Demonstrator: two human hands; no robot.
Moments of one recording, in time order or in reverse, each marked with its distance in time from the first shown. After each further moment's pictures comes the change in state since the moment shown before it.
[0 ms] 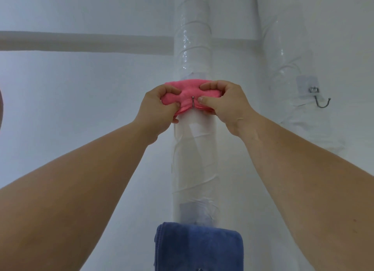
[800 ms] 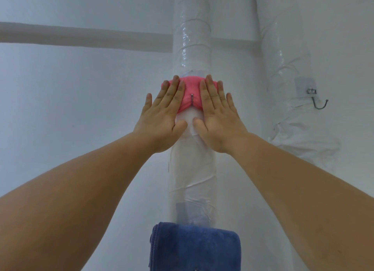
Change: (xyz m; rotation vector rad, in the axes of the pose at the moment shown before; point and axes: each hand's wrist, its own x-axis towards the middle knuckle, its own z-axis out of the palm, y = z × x) left_hand -0.008 -0.034 0.001 0.915 -0.235 0.407; right_hand -0.023 0.040 0.000 -1.108 -0.163 -0.364
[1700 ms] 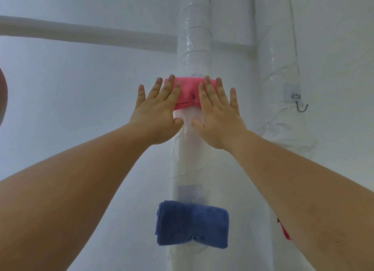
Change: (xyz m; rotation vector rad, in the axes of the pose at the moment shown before) left_hand -0.026 0.020 -0.061 0.221 -0.112 -0.099; right_hand -0.023 -0.044 -0.054 -0.261 -0.119 0.029
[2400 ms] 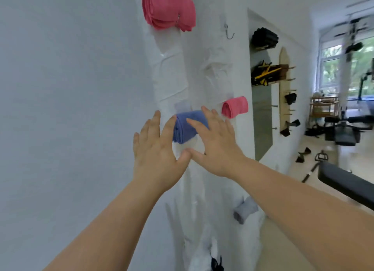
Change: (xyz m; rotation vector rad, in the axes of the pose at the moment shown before) left_hand -0.254 -0.065 0.065 -0.927 -0.286 0.224; right_hand -0.205 -0.238 0.003 -0.094 -0.407 0.626
